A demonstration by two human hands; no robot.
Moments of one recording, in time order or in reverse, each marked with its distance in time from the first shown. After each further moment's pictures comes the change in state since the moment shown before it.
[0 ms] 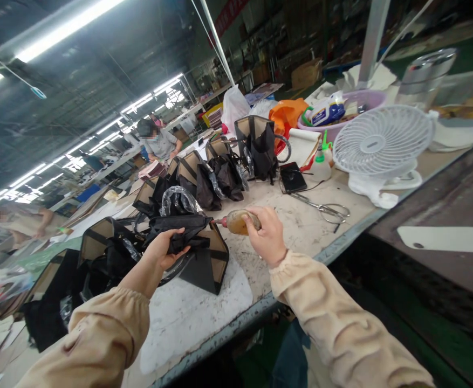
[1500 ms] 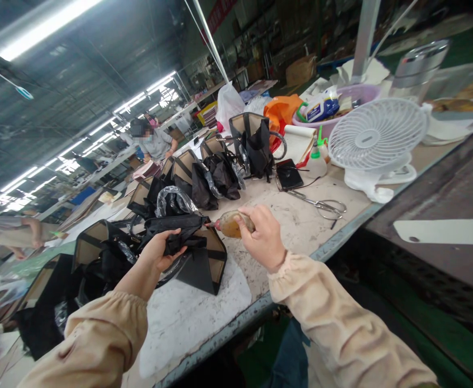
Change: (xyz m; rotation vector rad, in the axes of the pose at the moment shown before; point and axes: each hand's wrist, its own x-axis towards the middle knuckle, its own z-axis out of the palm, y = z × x) left_hand 0.003 -0.001 0.002 -0.002 -0.001 0.010; right_hand 0.006 -0.019 -0.009 -0.015 -0.042 -0.033
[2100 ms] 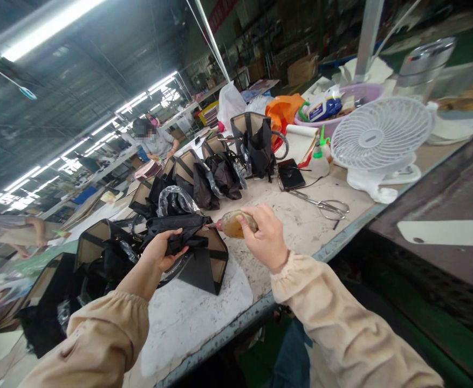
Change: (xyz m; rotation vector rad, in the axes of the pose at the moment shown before) left_hand -0.001 0.000 -0.001 0.002 0.003 -0.006; right_hand 0.000 0.001 -0.001 0.014 -0.015 0.015
